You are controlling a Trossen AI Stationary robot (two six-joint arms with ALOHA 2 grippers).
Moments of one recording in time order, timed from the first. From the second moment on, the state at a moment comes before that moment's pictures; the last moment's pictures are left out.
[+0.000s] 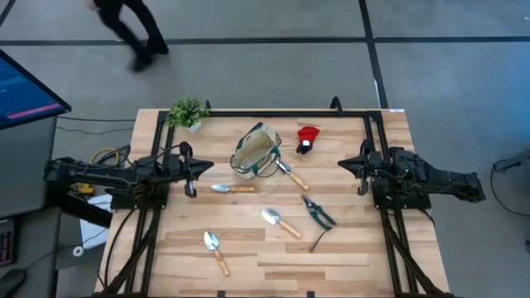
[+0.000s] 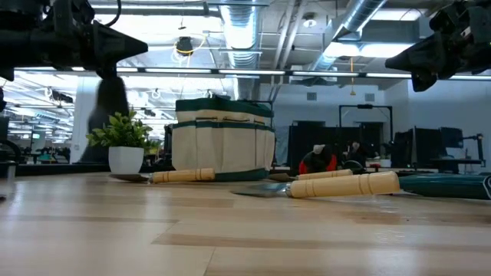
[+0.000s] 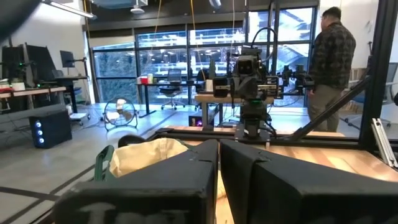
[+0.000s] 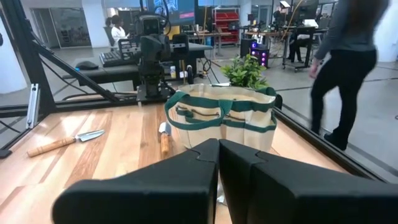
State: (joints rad) left arm -0.01 0.43 0.01 0.59 -0.24 0.05; right arm -0.08 0.01 0.16 -0.20 0.13 0.02
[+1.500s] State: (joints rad) left arm -0.01 0.43 0.01 0.60 -0.24 0.04; right arm -0.08 0.01 0.16 -0.24 0.19 0.02
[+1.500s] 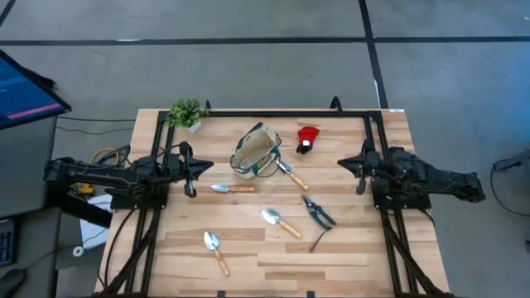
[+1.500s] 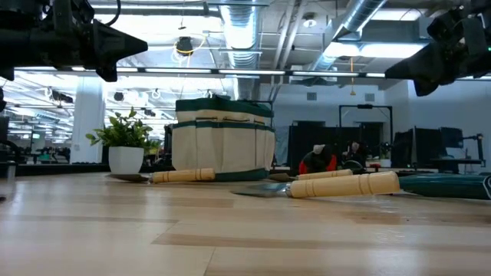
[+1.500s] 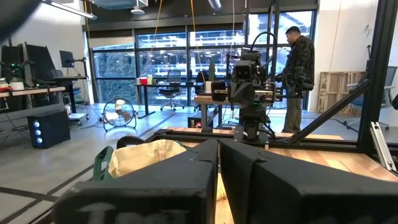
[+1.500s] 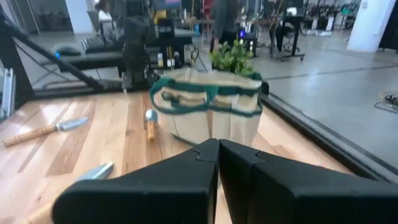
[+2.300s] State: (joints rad) left arm 0.04 0.47 0.11 0.39 -0.24 0.09; right arm -0.10 0.55 0.34 -0.03 0.24 -0.04
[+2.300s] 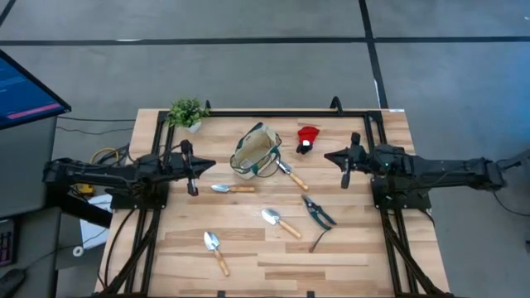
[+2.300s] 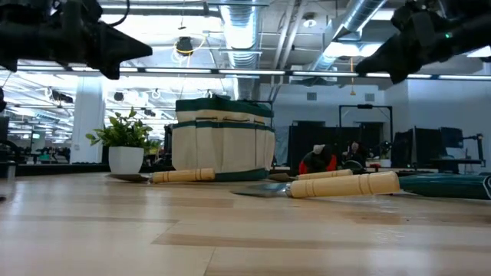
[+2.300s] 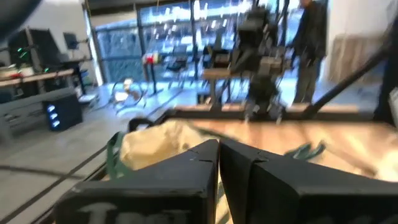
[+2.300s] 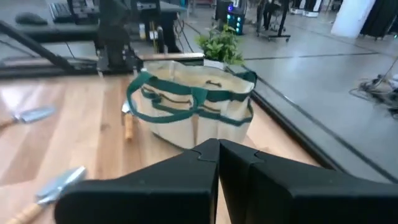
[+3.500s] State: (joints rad) left arm 0.18 0.51 0.16 0.31 -0.17 0.09; right arm -0.15 0.64 0.37 -0.16 0.10 0.14
